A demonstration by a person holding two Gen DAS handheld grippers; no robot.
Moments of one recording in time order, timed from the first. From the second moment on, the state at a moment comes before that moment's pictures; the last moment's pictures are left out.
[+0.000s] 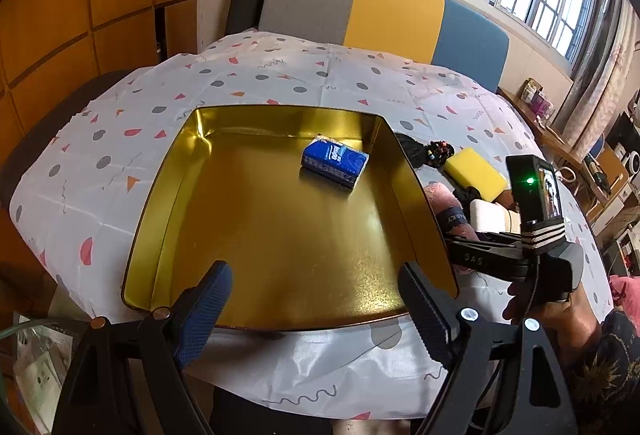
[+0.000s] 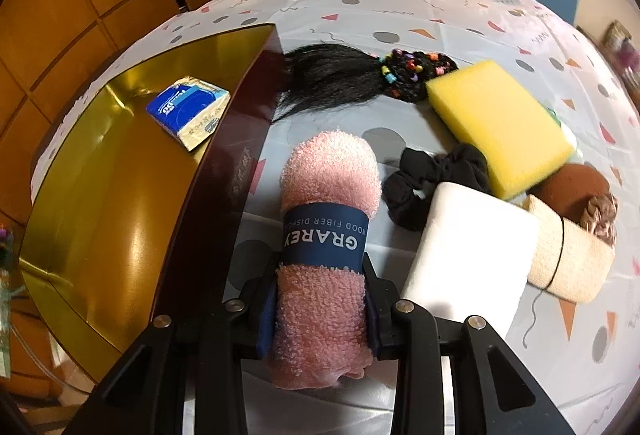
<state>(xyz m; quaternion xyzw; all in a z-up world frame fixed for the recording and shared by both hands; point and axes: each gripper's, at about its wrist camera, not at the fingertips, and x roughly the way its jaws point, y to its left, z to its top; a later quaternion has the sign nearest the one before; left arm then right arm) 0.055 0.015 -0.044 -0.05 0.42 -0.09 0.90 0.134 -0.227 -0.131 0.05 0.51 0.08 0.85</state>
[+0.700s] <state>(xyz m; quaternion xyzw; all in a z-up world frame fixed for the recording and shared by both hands) 0.055 0.045 -0.044 -0.08 0.42 -0.07 0.90 0.106 -0.179 -0.039 0.11 0.42 0.16 0.89</state>
